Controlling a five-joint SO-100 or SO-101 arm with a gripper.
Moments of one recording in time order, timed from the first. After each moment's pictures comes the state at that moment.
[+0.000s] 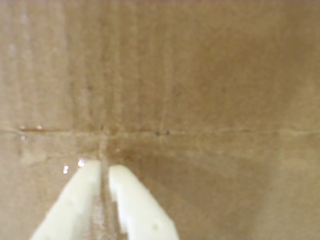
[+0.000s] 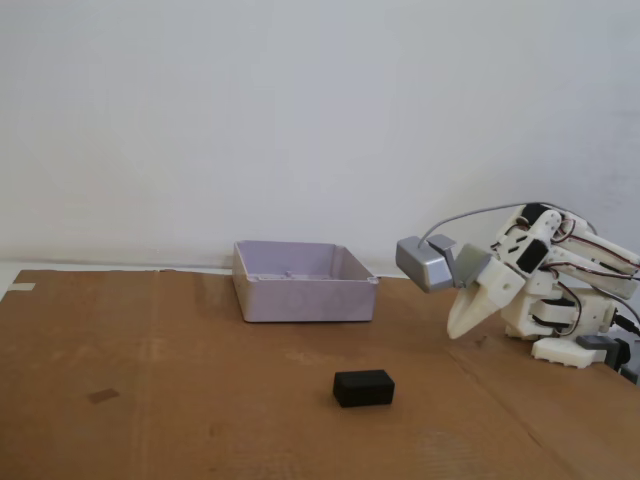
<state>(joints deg) 0.9 193.6 177.7 75.5 7.9</state>
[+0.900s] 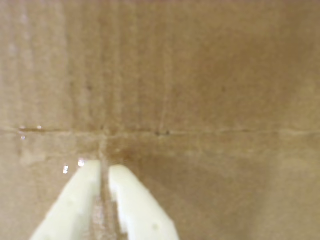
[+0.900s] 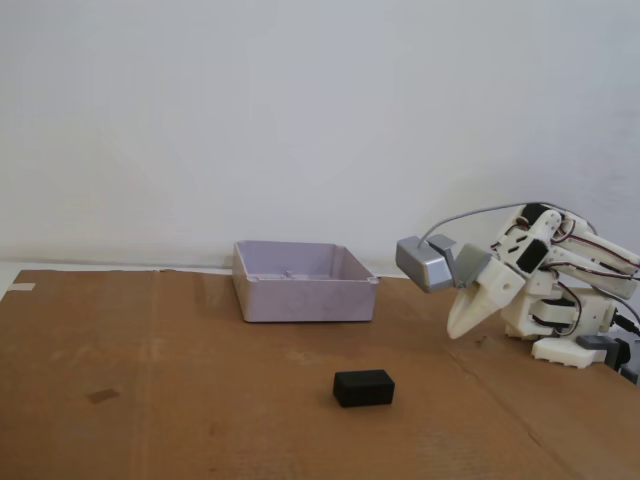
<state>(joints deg) 0.9 193.6 177.7 75.5 7.9</state>
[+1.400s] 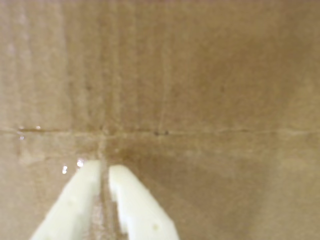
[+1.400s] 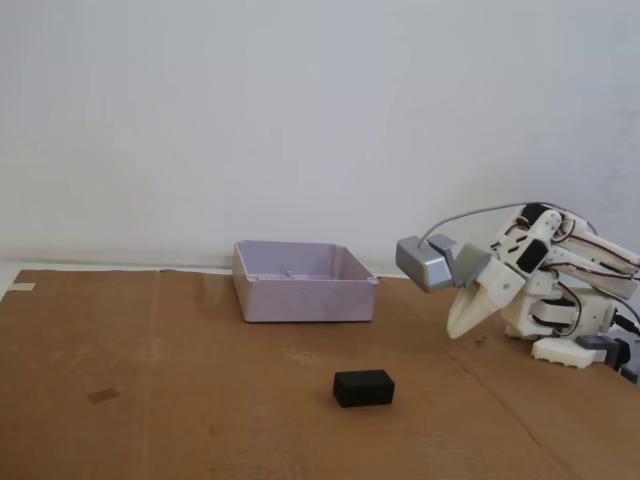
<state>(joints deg) 0.9 193.6 176.9 75.5 7.9</state>
